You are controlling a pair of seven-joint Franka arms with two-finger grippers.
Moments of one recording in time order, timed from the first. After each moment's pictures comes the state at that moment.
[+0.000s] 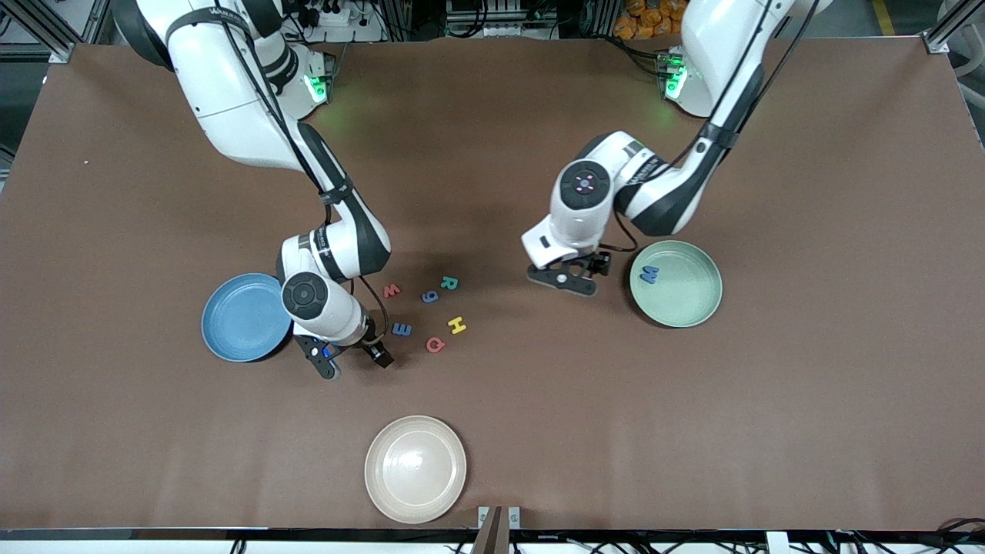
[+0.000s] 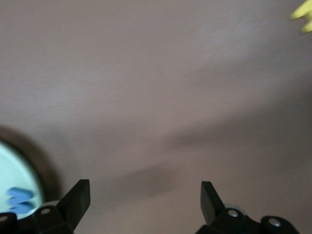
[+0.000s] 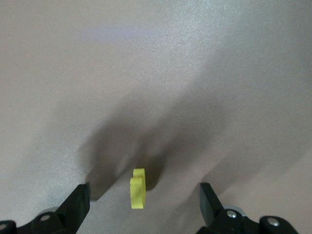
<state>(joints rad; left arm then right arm) -0.46 0.53 -0.27 -1.78 0.19 2.26 -0.50 0.42 0.78 -0.05 -1.62 0.11 2.41 1.17</state>
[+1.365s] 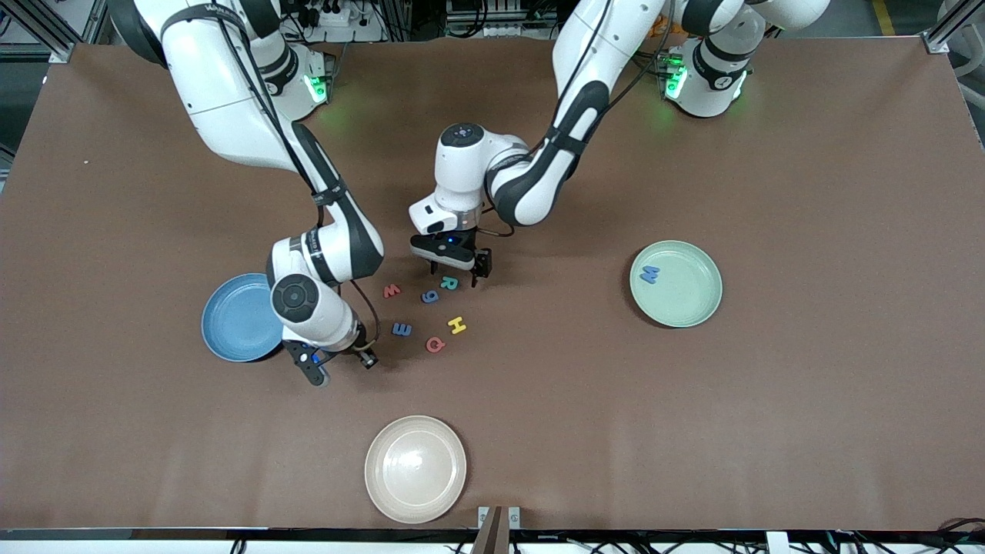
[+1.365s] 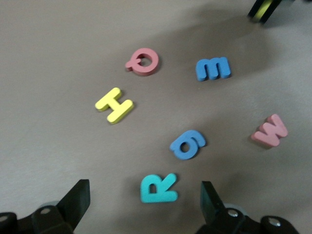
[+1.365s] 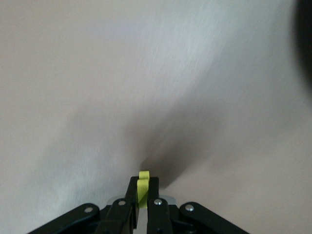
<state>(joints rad) -0.99 0.89 0.07 -1.44 0.43 2.65 -1.00 0.41 0.76 -0.11 -1.59 0.08 2.37 1.15</state>
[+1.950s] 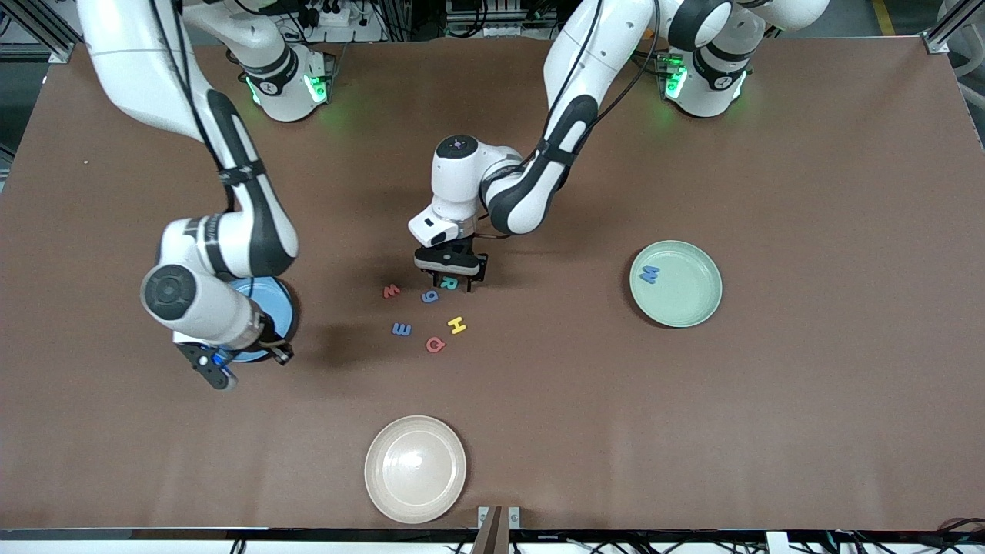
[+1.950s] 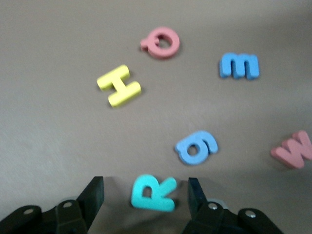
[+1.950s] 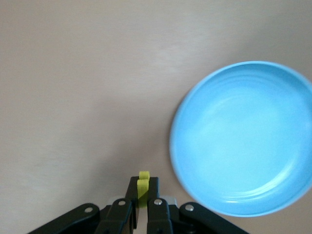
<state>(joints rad) -1.01 0.95 0.07 -1.41 0.43 2.66 -1.20 0.27 0.51 -0.16 -1.76 0.08 2.23 0.79</state>
